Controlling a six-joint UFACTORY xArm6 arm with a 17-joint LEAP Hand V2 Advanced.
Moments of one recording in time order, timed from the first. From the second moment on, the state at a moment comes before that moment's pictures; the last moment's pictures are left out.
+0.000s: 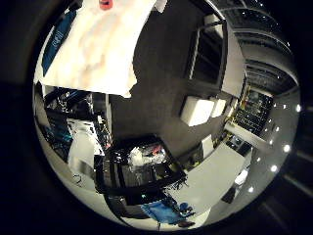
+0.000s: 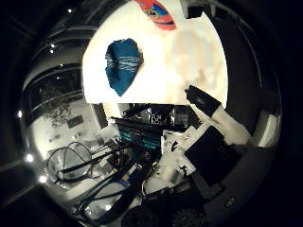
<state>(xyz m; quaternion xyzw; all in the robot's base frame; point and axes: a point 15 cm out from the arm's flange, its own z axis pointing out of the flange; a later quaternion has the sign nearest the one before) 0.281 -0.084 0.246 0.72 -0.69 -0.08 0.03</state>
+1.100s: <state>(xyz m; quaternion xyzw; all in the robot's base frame) 0.368 -0.093 0.203 0.53 -0.77 -0.16 -0.31</state>
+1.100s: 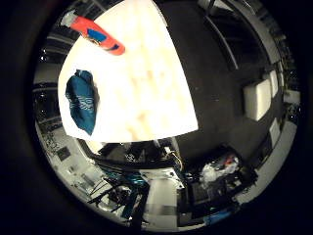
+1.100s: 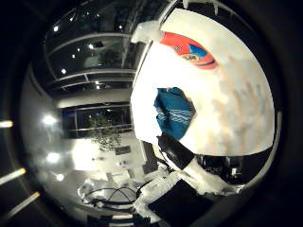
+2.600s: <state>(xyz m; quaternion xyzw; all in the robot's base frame) 0.498 -0.057 0.117 0.51 -0.72 -0.22 -0.42</state>
